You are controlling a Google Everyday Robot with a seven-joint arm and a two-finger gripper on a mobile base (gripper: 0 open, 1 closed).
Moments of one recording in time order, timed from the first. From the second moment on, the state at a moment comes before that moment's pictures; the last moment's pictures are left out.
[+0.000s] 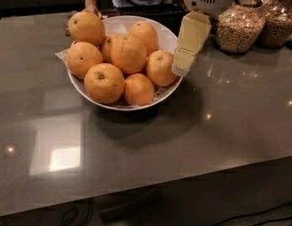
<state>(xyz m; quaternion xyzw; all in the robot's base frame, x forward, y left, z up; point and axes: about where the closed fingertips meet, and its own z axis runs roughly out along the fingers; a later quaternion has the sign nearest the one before) 0.520 -0.091 1.010 -0.55 0.81 -0.08 0.15</state>
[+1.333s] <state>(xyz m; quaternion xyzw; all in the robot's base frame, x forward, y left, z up) 0.549 -0.023 1.002 -0.59 0.80 -0.03 0.14</state>
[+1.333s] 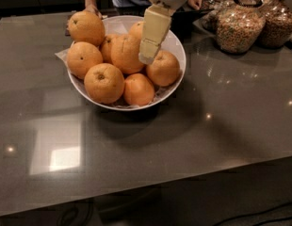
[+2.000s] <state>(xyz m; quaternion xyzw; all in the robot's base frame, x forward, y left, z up) 0.559 -0.012 1.003 -0.59 0.79 -0.03 0.14</state>
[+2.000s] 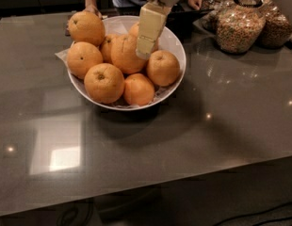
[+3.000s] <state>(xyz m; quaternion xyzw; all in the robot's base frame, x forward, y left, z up) 0.562 0.006 1.000 -0.61 0.78 -0.02 0.14</state>
